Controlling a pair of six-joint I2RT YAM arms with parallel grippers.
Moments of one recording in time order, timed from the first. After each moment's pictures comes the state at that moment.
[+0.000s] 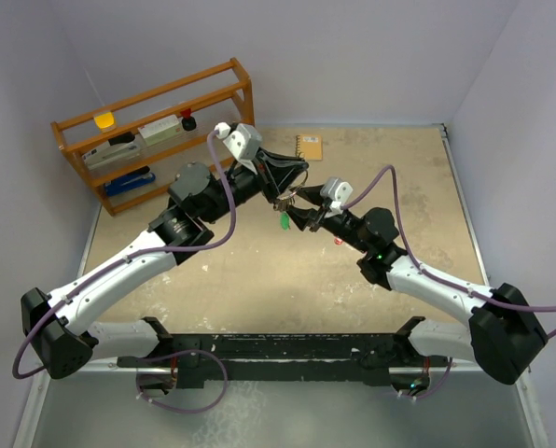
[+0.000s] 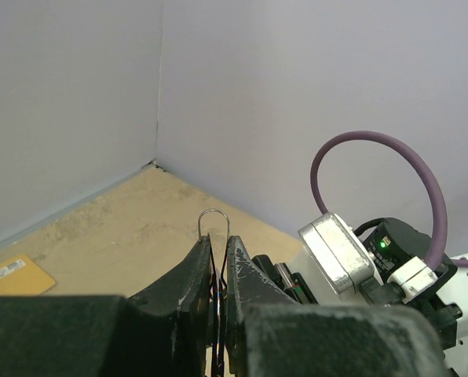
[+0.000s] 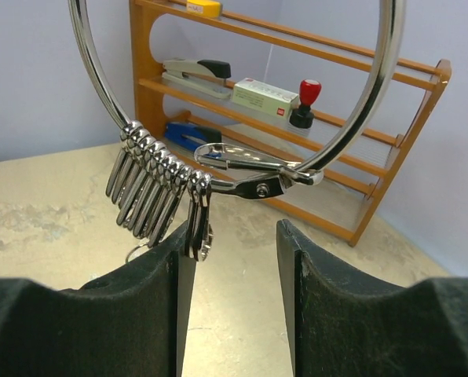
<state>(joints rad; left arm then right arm) -0.80 1.21 1.15 0.31 0.19 -0.25 0.68 1.19 0.61 0.85 -0.32 -0.08</state>
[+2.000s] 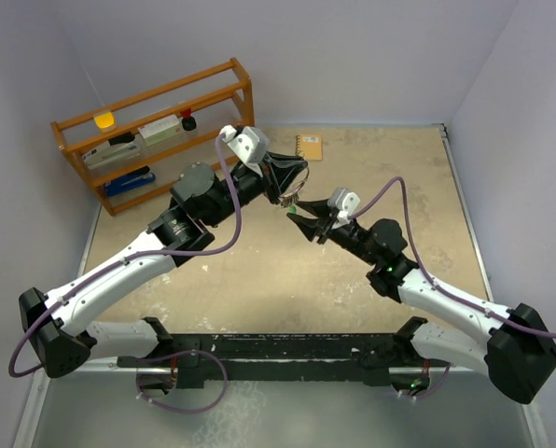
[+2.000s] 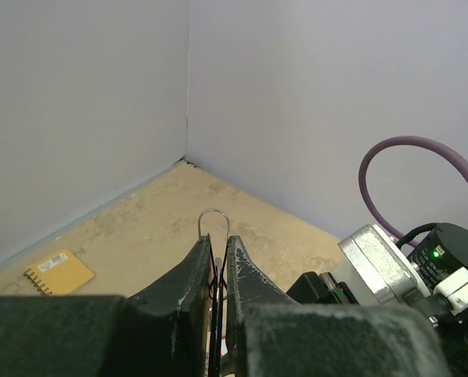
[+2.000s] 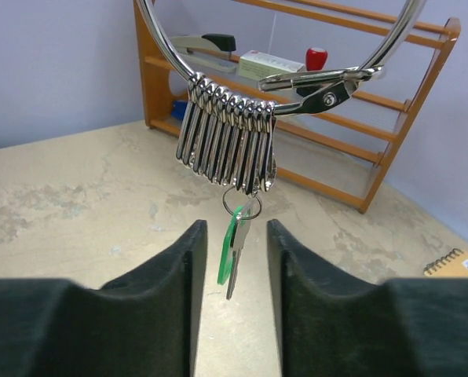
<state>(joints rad) -0.85 1.21 1.19 0.24 0.09 -0.13 0.71 1.05 0.52 0.73 -0.28 -0.06</state>
